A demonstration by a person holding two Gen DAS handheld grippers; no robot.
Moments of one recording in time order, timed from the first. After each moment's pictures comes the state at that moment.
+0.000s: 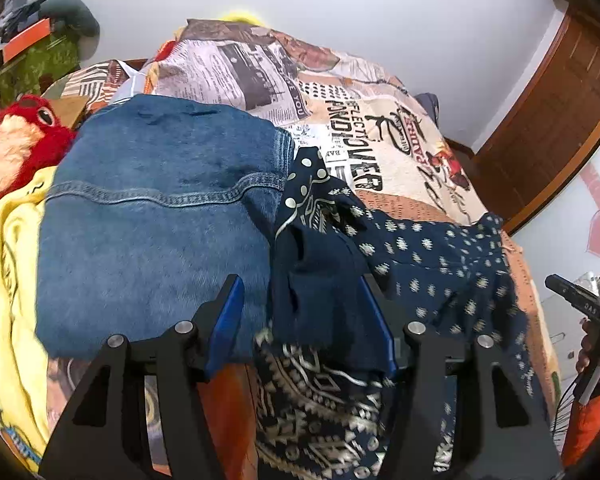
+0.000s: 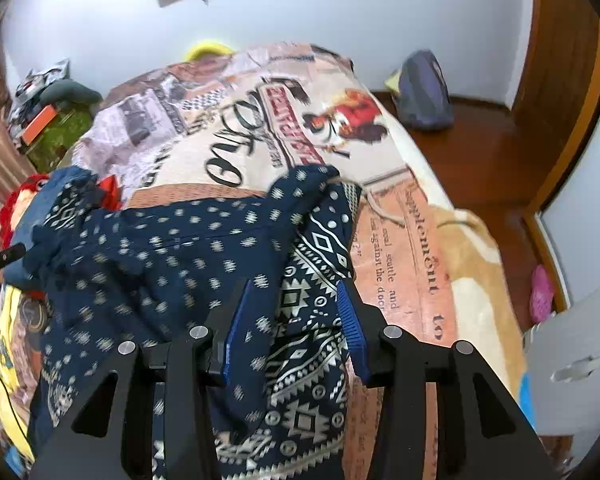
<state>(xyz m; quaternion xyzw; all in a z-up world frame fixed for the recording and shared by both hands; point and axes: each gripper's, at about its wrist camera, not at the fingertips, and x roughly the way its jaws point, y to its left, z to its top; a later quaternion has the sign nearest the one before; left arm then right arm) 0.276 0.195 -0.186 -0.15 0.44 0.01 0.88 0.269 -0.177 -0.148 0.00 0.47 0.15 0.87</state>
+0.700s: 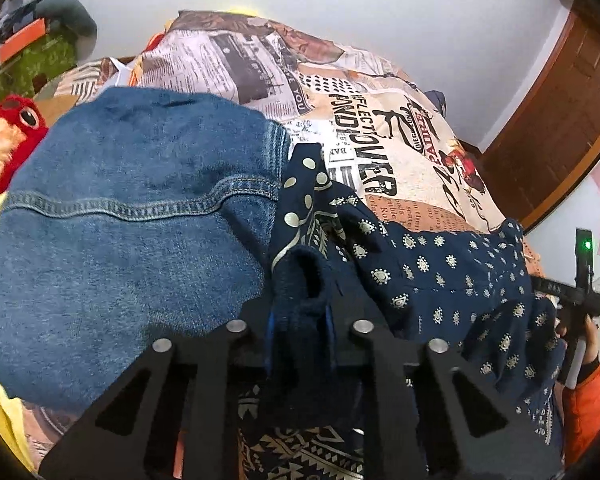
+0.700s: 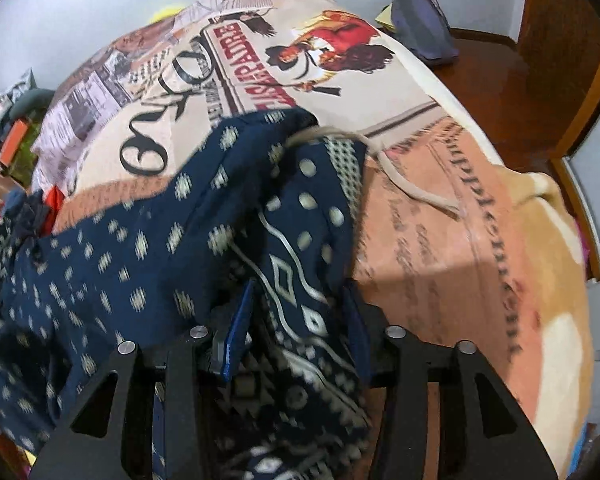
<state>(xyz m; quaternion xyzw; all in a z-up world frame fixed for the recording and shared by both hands) 0.312 0.184 -0.213 -0.14 0.44 0.02 0.89 0.353 -0.179 -0.235 0.06 0.54 0.14 0.83</state>
